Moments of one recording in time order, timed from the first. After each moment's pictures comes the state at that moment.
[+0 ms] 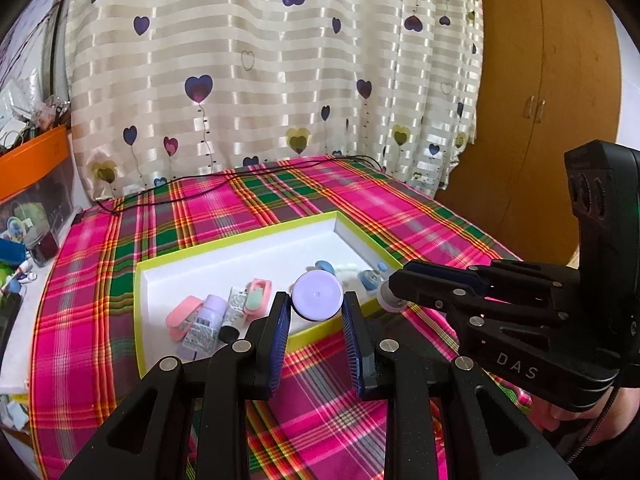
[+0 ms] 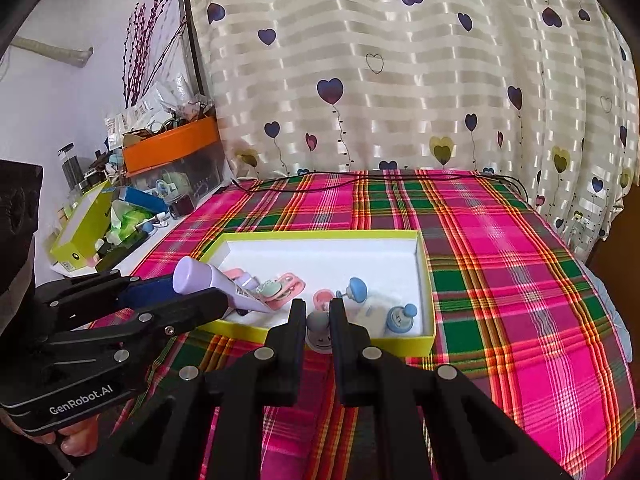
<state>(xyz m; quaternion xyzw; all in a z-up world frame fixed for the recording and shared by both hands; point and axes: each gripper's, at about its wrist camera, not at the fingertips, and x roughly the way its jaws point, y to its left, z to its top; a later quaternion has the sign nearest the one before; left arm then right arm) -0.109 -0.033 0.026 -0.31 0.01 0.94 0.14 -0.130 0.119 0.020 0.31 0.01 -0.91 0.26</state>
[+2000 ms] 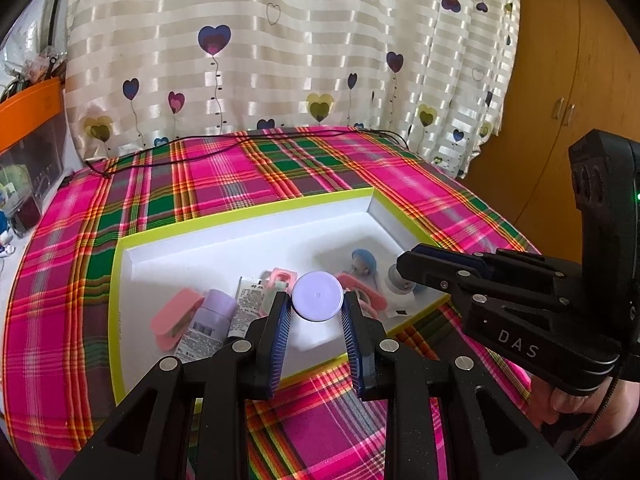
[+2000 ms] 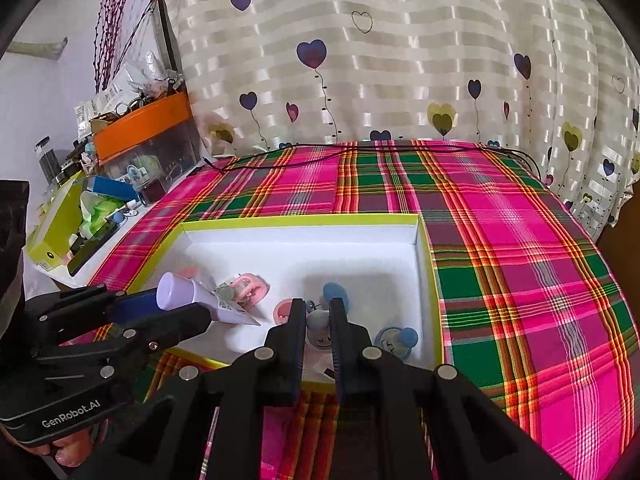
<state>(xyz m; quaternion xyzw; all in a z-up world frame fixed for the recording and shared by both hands) -0.169 -0.045 -0.015 -0.36 -0.02 0.92 0.13 -0.202 0.105 -0.022 0.36 0.01 -0.90 0.25</state>
